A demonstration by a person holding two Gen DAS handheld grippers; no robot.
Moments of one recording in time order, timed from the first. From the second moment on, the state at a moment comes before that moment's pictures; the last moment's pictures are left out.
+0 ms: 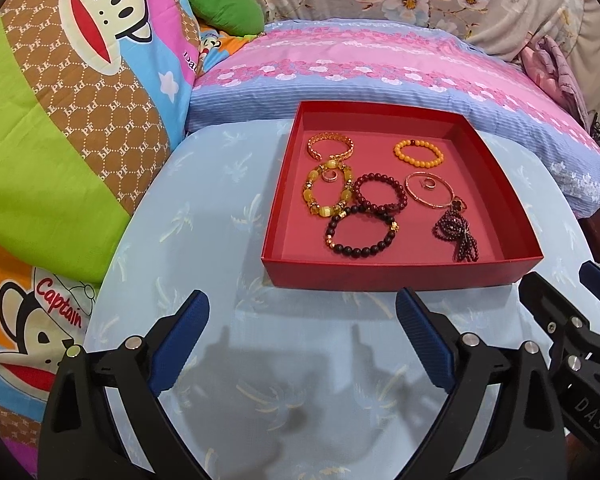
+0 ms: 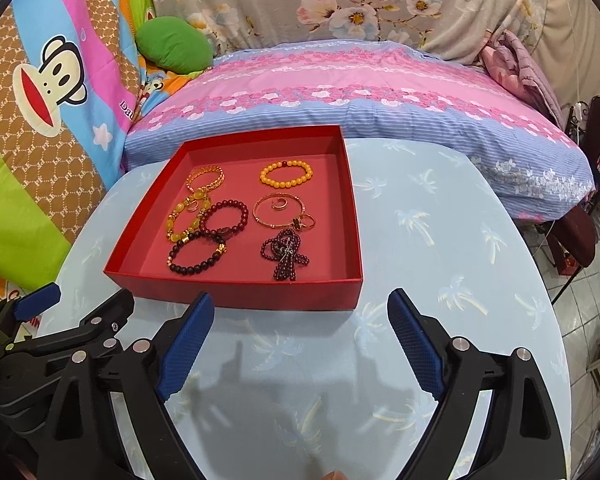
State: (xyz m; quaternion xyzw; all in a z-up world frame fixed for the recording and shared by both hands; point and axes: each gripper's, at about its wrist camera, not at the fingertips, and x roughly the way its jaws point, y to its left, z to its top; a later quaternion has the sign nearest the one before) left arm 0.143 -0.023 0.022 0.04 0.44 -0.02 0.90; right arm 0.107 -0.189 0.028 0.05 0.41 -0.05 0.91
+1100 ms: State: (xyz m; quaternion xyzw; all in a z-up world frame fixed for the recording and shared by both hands) left arm 0.133 -0.016 0.016 0.02 0.44 -0.02 0.90; right arm 0.090 -0.182 0.024 0.05 0.38 -0.06 0.92
